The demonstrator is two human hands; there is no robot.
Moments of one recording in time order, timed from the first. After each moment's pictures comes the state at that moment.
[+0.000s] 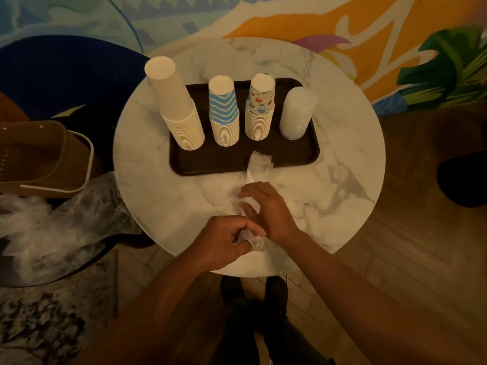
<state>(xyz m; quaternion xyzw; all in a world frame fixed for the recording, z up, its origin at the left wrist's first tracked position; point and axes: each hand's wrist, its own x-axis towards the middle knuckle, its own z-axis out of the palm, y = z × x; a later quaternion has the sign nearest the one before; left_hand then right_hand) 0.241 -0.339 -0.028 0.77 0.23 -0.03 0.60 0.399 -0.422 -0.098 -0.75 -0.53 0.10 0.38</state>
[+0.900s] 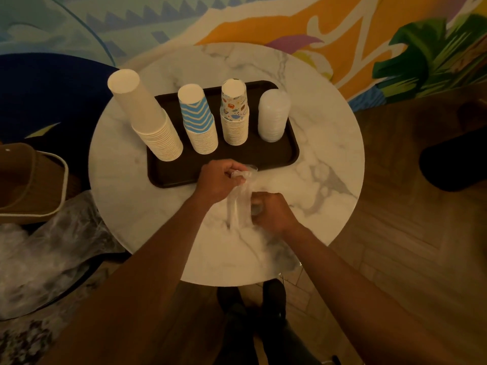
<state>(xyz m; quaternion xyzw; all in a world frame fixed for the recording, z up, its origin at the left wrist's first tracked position) 0.370 -0.265 -0.074 0.81 0.31 0.04 0.50 0.443 -0.441 -0.100 -0.83 -0.44 0.25 0.25</state>
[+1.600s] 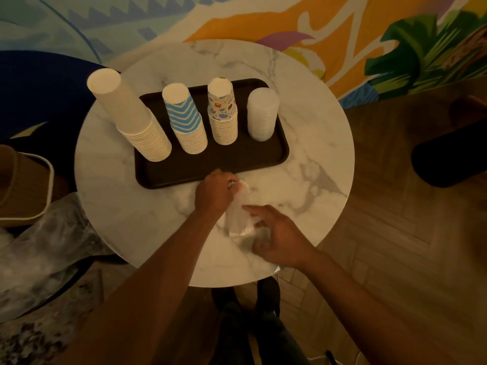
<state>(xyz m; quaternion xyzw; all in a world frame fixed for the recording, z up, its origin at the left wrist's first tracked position) 0.374 -0.297 -0.107 0.89 0.34 0.05 0.29 0.425 -0.511 -0.077 -0.78 -0.44 0.31 0.33</state>
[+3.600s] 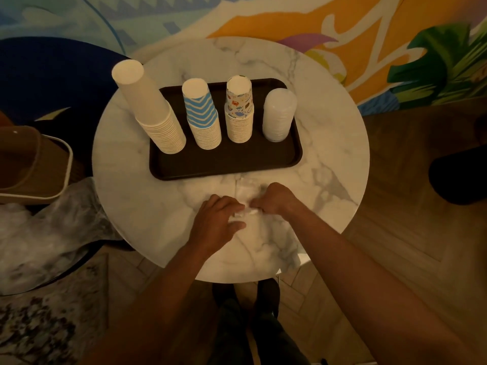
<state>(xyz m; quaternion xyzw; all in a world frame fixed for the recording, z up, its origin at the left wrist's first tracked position) 0.291 -0.331 -0.116 0.94 0.22 0.06 0.26 0.481 -0.415 -0.079 -0.86 -0.24 0.43 0.10</state>
